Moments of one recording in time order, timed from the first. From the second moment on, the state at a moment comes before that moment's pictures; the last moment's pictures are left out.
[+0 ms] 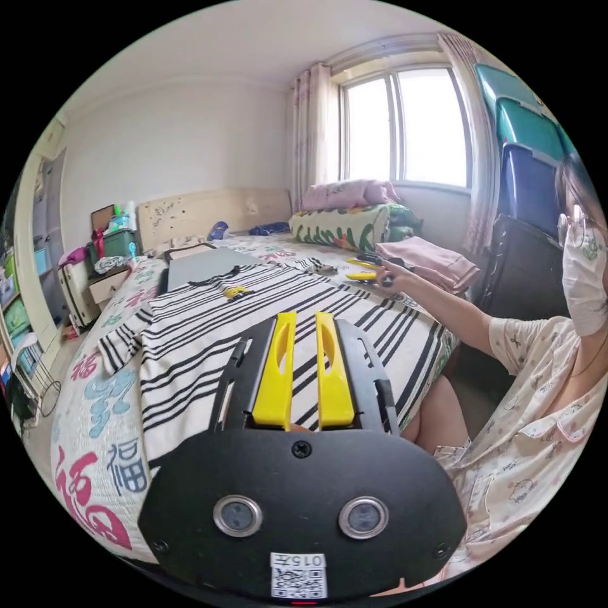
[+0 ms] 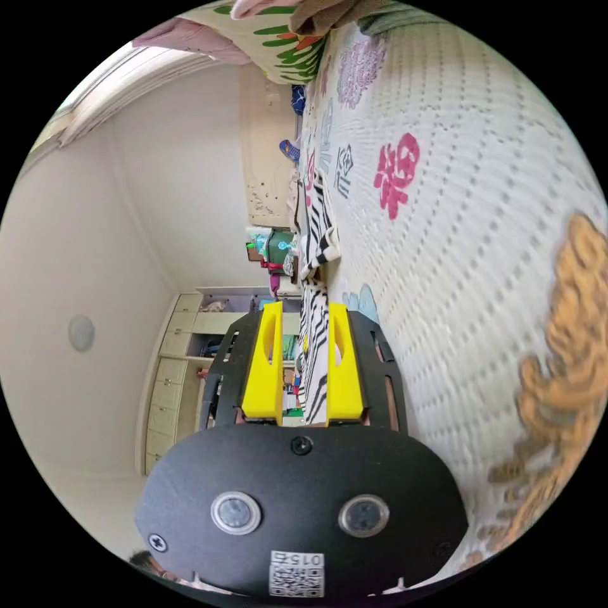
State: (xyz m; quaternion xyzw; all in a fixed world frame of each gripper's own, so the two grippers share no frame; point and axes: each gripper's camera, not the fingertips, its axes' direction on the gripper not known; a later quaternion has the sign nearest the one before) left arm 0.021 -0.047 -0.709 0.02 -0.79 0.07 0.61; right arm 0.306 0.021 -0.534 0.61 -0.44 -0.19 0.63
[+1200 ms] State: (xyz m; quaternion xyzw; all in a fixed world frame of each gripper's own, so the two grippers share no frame) left arm -0.674 -0.569 -0.720 -0.11 -0.82 -0.16 0.54; right arm 0.191 -0.007 -0.568 0.66 -0.42 -0.17 0.61
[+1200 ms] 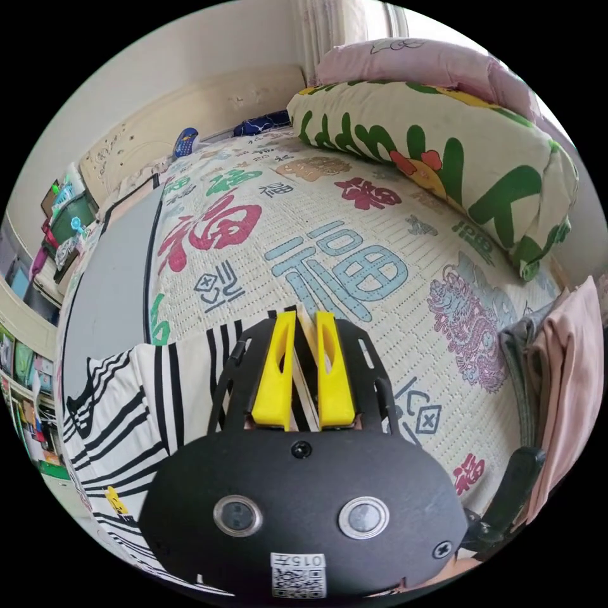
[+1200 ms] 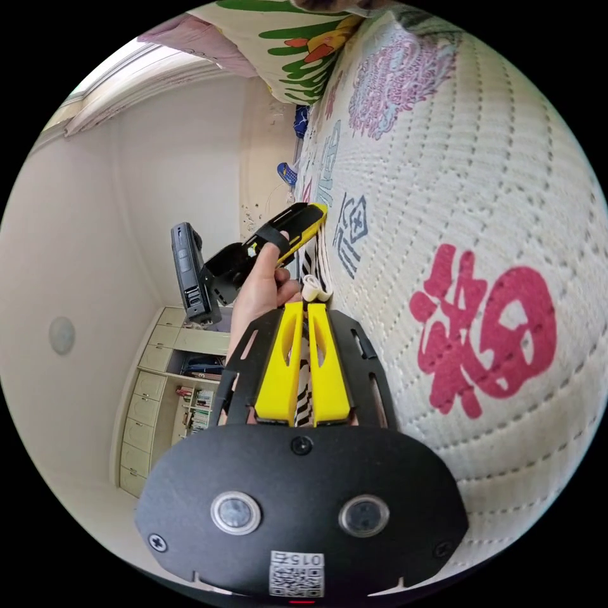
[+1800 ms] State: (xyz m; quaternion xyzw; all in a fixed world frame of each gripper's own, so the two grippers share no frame) left arm -0.394 -0.468 -0.762 0.08 -0.83 0.00 0.55; right arm 0.046 -0.078 -0.347 0.72 -0.15 -0.39 0.55
